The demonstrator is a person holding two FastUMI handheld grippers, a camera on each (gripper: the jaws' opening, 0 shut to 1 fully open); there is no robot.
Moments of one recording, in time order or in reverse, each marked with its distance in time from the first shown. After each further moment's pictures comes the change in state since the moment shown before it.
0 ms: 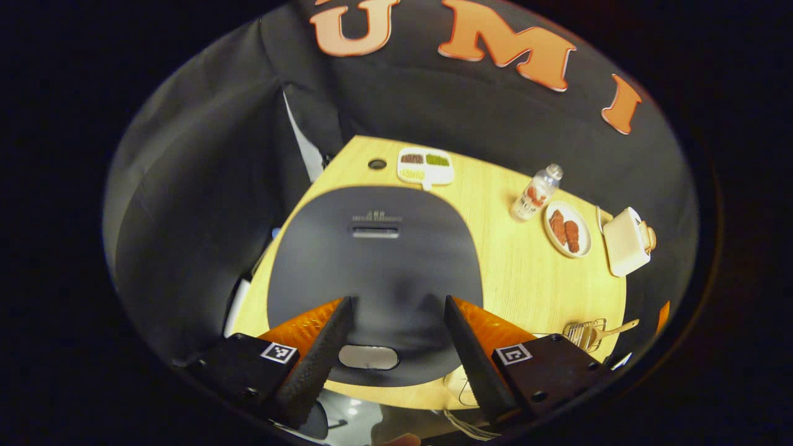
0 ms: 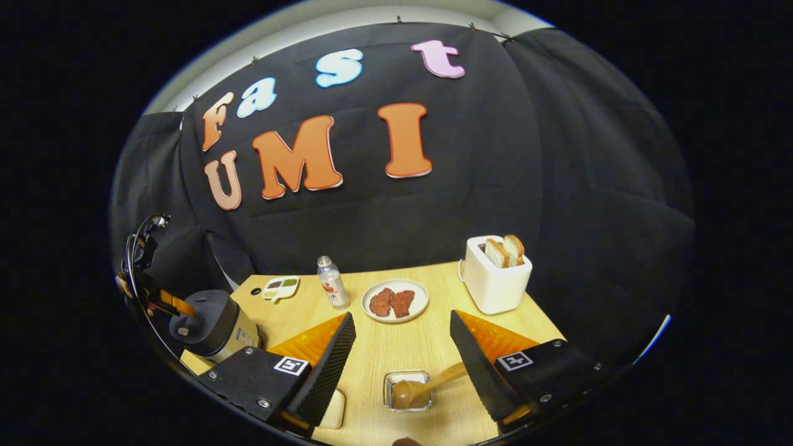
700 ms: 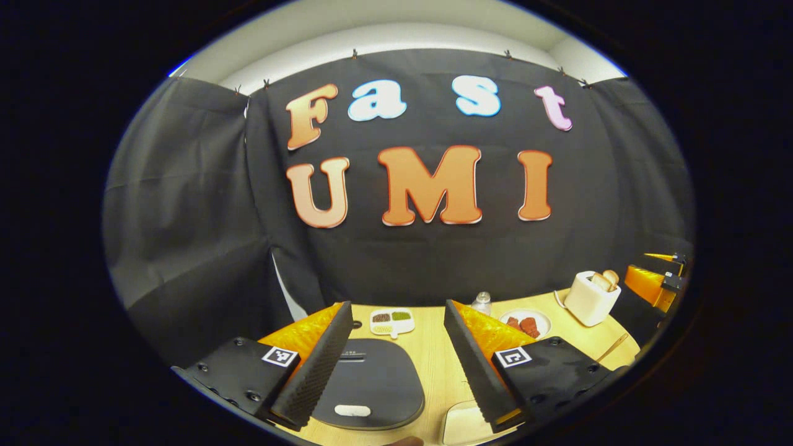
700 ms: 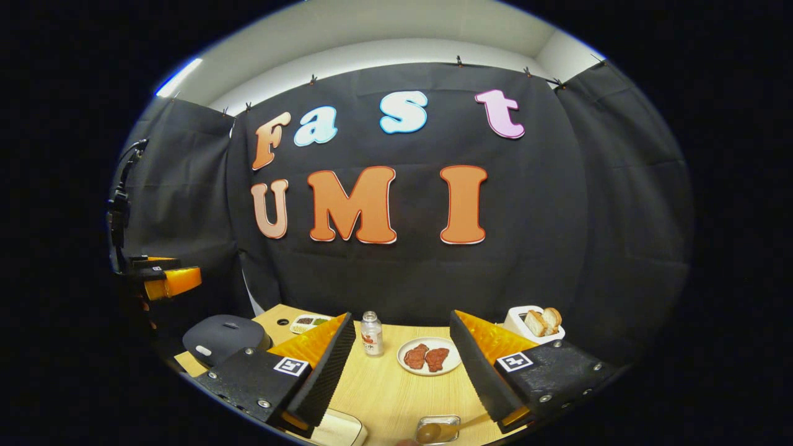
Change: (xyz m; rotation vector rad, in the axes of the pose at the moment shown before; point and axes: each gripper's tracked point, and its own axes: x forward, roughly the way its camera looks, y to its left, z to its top) left arm -0.163 -0.074 0.086 0.138 -0.798 -0.094; right arm -0.002 0.082 0.081 -0.088 -0.256 0.140
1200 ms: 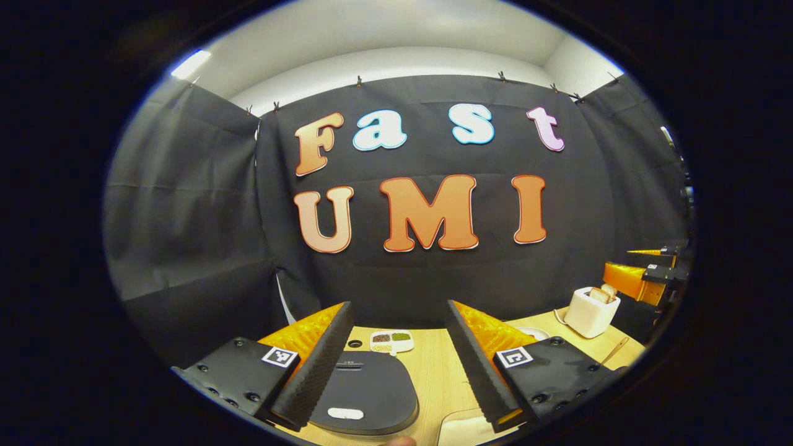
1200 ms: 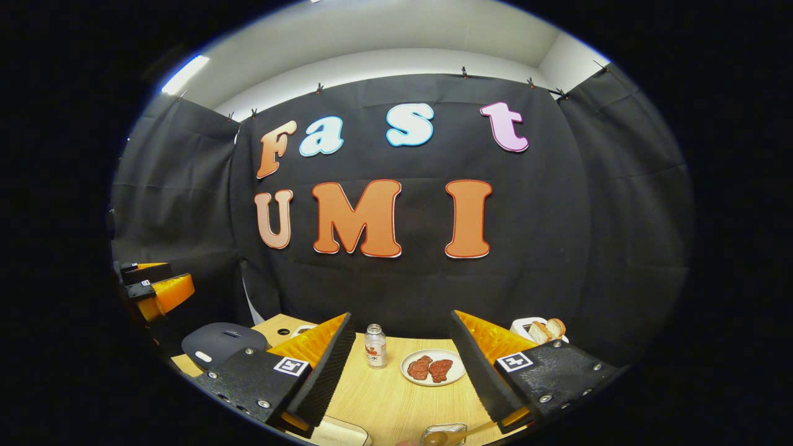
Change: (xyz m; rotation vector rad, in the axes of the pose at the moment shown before) left arm -0.022 0.002 -0.007 0.028 -0.117 0.050; right arm 0.001 0.013 0.007 -0.008 -0.046 0.013
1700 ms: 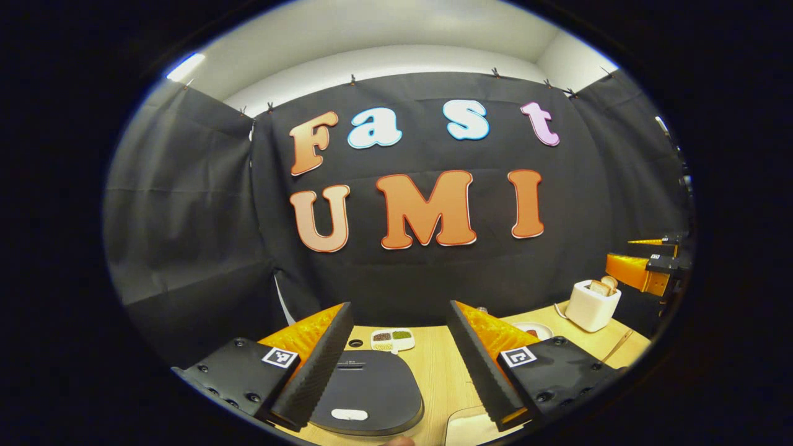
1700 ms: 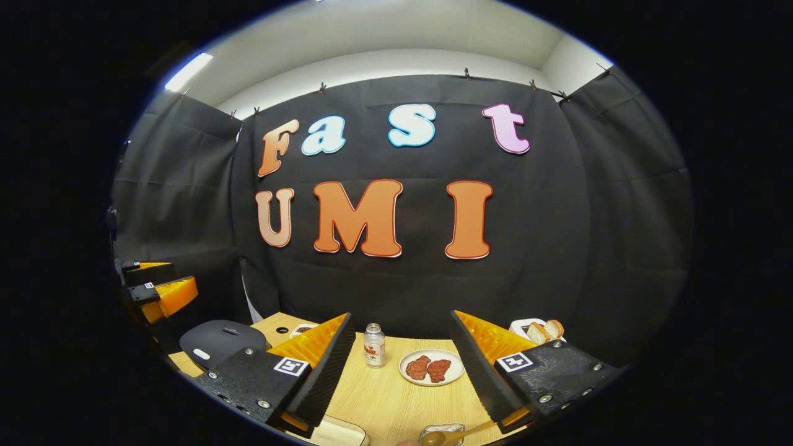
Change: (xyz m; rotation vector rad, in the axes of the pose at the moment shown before) left arm 0.007 -0.018 -0.012 0.006 0.041 -0.062; right arm 0.001 -0.001 -0.003 -0.010 0.011 -0.004
